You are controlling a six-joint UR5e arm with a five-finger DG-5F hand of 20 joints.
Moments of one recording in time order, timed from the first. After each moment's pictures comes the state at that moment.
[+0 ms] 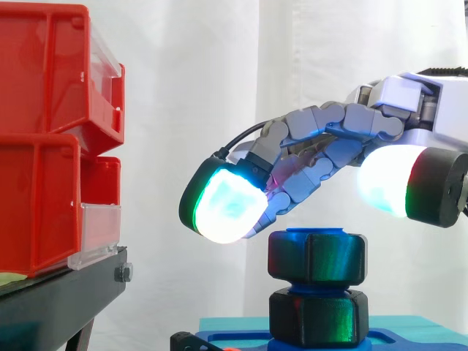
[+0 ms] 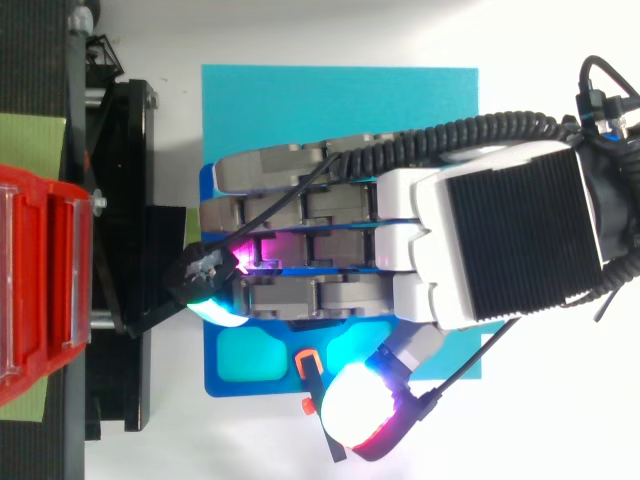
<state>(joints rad) 0.08 -2.23 -1.34 -2.45 -1.86 -1.55</state>
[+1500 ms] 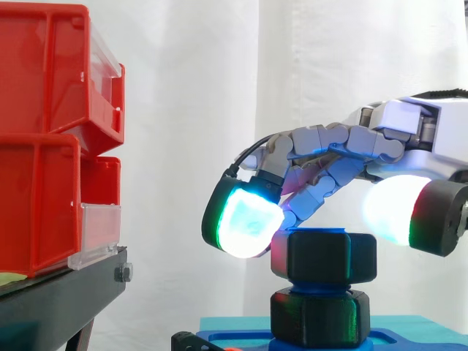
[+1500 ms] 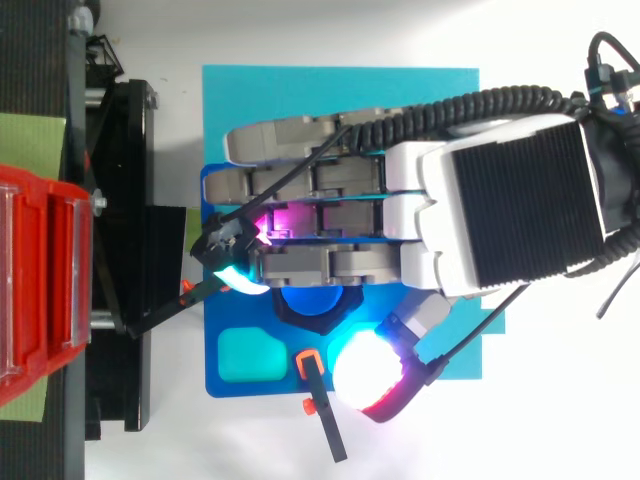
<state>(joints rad) 0.05 -2.23 -1.34 -2.49 -1.89 -1.58</state>
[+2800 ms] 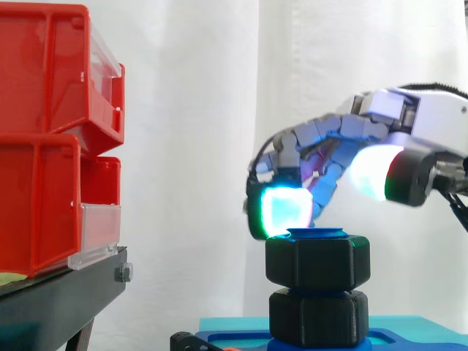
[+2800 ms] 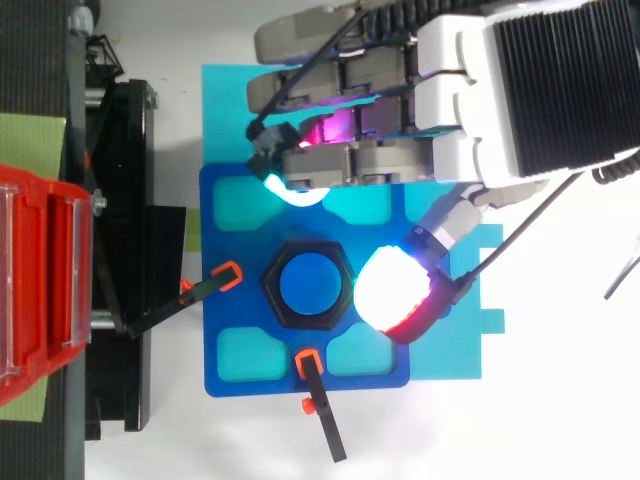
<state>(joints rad) -0.03 -2.23 -1.29 -2.48 -2.00 -1.58</state>
